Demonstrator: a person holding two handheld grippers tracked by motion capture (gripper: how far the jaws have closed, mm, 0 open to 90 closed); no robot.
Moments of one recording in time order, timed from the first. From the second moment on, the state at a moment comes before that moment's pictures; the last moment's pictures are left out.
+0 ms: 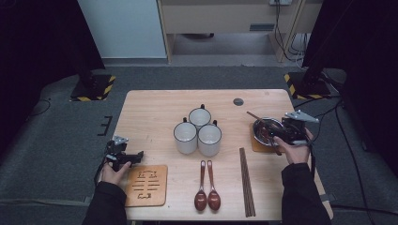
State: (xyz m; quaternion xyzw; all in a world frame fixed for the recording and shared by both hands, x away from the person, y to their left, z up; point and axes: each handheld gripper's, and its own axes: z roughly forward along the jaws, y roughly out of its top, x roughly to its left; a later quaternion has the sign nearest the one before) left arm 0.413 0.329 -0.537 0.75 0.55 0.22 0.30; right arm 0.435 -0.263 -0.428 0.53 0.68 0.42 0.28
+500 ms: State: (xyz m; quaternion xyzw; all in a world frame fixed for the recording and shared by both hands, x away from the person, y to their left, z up) left arm 0.413 0.329 -0.537 0.75 0.55 0.22 0.30; right arm 0.454 -0.231 -0.420 0.53 0.68 0.43 0.26
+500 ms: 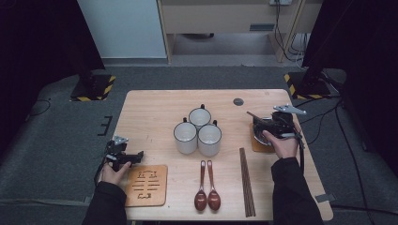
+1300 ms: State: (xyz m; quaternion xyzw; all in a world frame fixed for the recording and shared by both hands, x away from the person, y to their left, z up) left arm 0.413 0.329 -0.537 0.75 0.55 0.22 0.30; right arm 0.493 -0.201 -0.423 0.55 0.68 0.41 0.27
